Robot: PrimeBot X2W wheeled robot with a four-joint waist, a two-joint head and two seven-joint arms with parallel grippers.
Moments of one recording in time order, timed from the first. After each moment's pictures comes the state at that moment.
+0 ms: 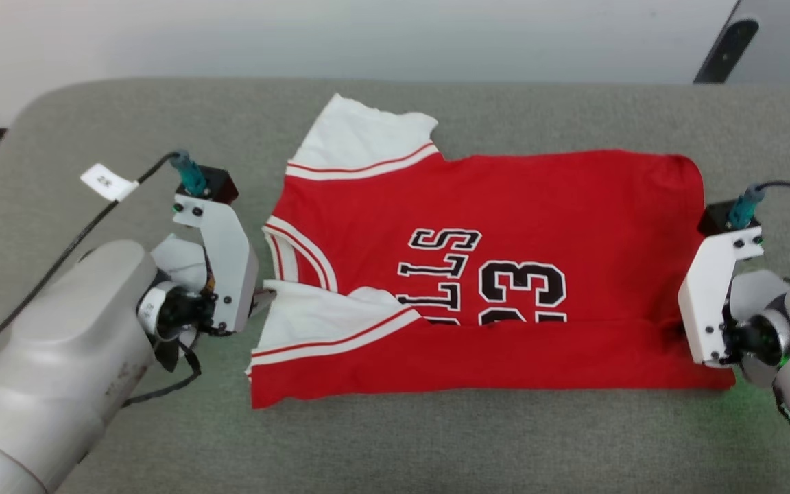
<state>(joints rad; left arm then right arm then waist) -0.99 0.54 -1.03 0.68 -1.14 -0.01 0.69 -0.73 -0.38 0.39 0.72 0.53 0.13 0.90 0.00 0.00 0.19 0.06</state>
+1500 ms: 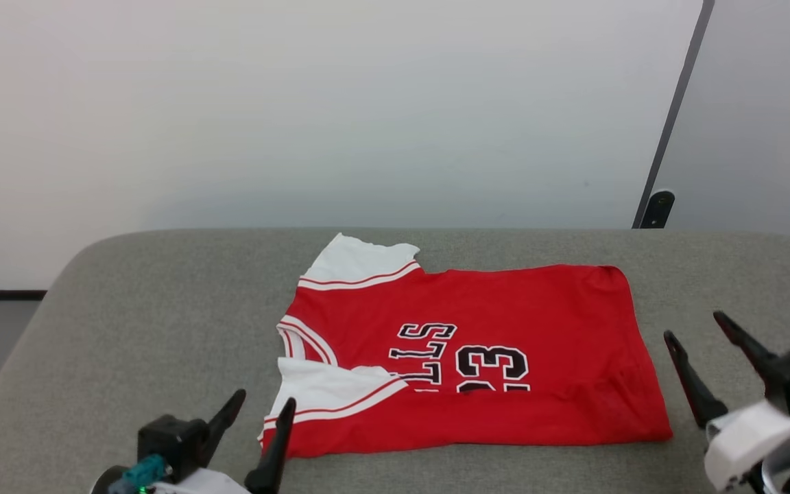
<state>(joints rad) -0.22 0.72 -0.85 -0.03 -0.94 0.35 -0.26 -0.25 -0.46 0.32 0.37 0.29 0.13 -0.21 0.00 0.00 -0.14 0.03</state>
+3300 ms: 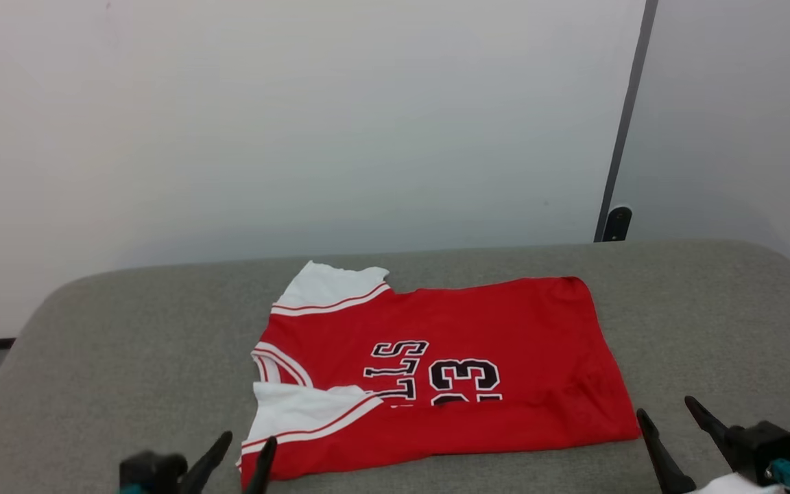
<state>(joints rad) 0.02 0.37 -0.31 0.29 -0.58 -0.13 -0.18 0.01 -0.28 0.17 0.25 0.23 0.13 -0.12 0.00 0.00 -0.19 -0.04</state>
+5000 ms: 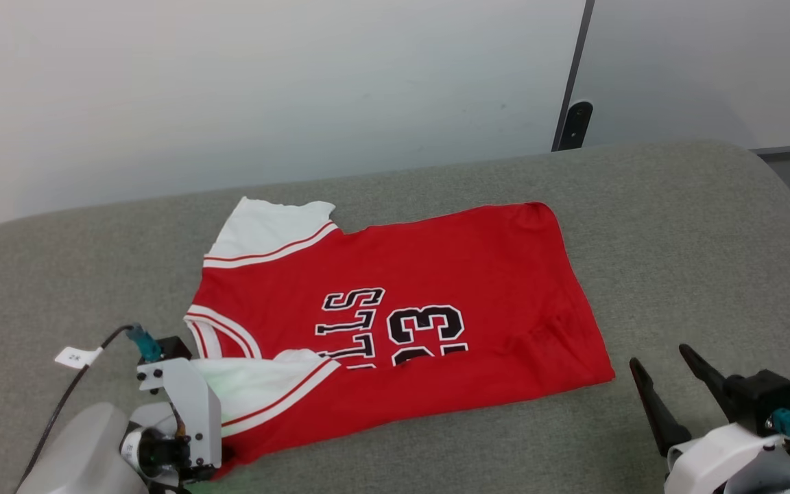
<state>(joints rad) -0.54 0.41 -0.49 0.84 -0.92 -0.07 0.79 -0.08 -0.28 0.17 0.18 0.25 0.13 -0.04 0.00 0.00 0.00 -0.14</state>
